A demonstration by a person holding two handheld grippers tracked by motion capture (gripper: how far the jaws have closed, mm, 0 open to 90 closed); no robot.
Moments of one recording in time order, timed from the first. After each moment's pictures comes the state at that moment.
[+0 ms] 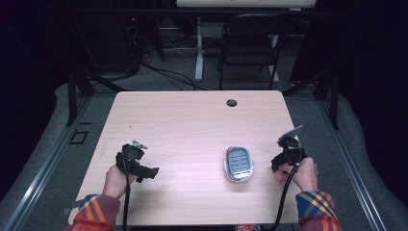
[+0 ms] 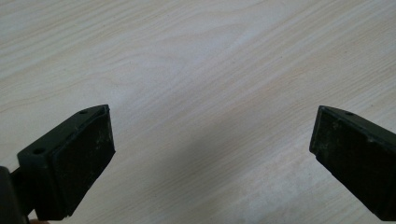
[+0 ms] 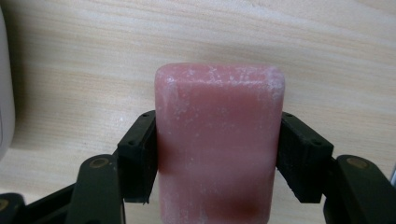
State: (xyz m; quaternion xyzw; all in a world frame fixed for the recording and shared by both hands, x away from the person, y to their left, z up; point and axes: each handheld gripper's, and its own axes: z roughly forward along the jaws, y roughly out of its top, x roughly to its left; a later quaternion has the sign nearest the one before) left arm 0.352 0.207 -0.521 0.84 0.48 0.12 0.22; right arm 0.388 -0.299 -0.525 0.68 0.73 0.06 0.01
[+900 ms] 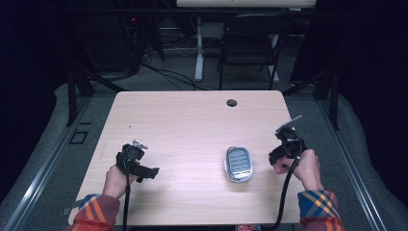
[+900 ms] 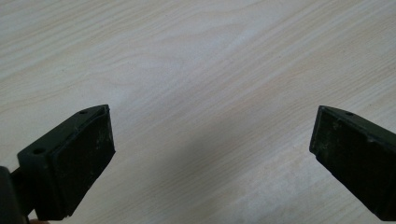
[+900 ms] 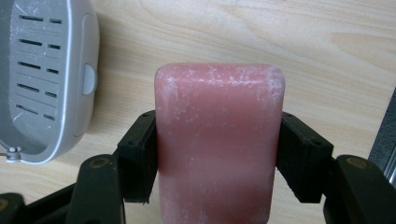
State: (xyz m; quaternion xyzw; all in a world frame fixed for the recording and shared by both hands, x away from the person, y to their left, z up) left arm 0.352 0.206 -0.521 0.84 0.48 0.12 0.22; right arm 0.387 -0.282 -0.484 0.64 0.76 0.09 0.02
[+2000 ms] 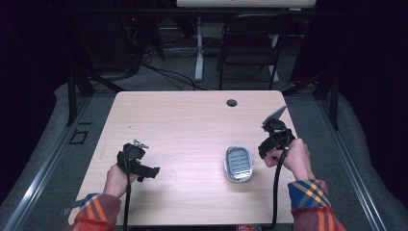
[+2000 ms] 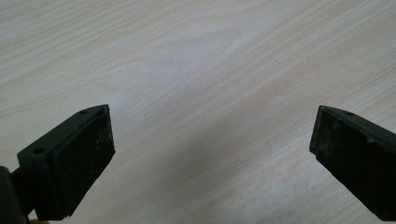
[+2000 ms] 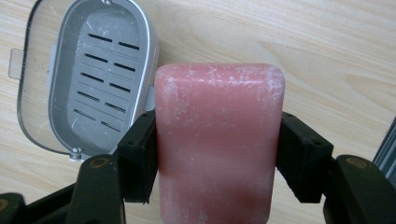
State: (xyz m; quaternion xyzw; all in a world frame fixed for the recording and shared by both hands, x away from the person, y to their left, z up) left arm 0.353 0.204 -0.520 0.84 0.48 0.12 0.23; right arm 0.402 -0.242 -0.454 0.60 0.79 0.07 0.03
